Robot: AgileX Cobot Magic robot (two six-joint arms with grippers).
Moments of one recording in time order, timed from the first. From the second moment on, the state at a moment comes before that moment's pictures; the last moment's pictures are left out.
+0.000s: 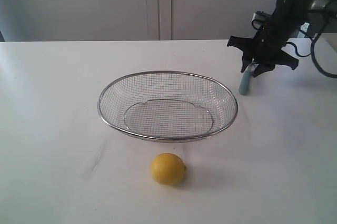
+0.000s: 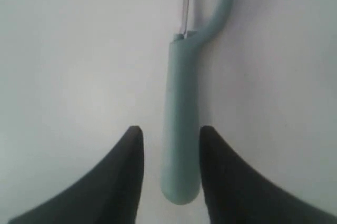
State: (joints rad) left arm 0.06 0.00 0.02 0.02 0.42 0.08; right arm 0.07 2.35 -2.01 0.15 0.97 0.36
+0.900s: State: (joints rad) left arm 0.06 0.00 0.02 0.02 0.42 0.08; right arm 0.11 2.43 -2.01 0.01 0.88 0.52
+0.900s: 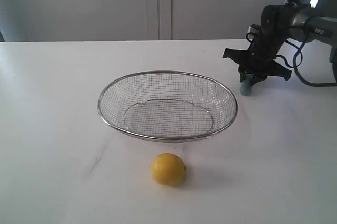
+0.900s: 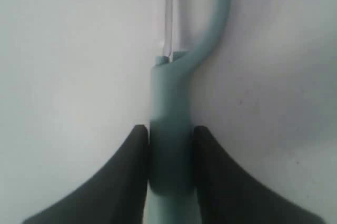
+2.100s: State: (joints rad) left arm 0.06 0.00 0.02 0.02 0.42 0.08; right arm 0.11 2.07 -1.70 0.00 1.01 0.33
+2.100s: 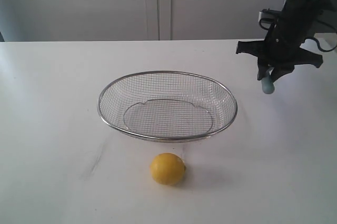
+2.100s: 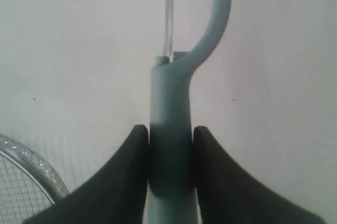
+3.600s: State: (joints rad) left arm 0.06 0.00 0.02 0.02 0.42 0.08; right arm 0.11 1.76 -1.37 0.00 0.85 0.28
